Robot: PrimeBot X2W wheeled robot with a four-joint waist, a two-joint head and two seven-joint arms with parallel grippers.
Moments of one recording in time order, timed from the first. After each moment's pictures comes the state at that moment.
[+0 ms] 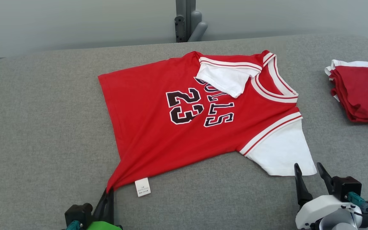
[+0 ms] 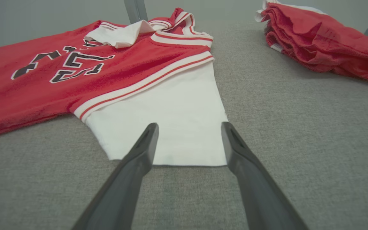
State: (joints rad) left arm -0.02 0.05 -0.17 0.51 -0.28 -0.06 -0.26; right arm -0.07 -0.06 -0.07 0.44 0.10 0.13 -0.26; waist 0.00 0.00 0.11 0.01
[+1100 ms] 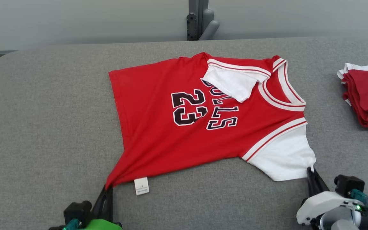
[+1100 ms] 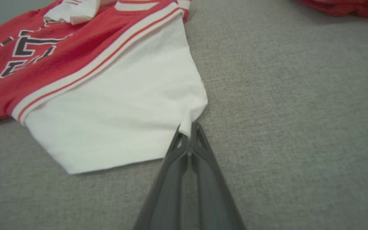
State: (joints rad) left arm -0.02 0.05 -0.14 0.48 -0.23 -0.05 -0.26; right arm -0.15 -0.05 -0.13 0.66 0.17 0.13 -0.27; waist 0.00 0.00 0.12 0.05
